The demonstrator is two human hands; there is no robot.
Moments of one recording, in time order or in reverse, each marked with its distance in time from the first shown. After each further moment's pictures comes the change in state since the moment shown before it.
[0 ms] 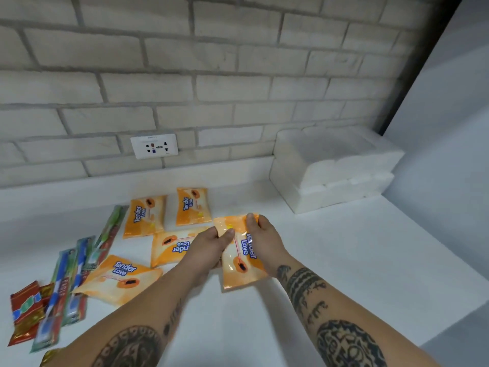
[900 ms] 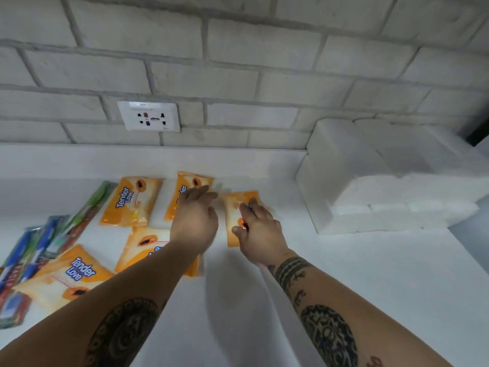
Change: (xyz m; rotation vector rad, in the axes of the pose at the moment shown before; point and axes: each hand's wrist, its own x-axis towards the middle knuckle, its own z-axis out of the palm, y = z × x) left_hand 0.131 0.002 -0.005 0.902 0.566 0.328; right_hand 0.160 0.058 0.007 -0.917 -0.269 -0.422
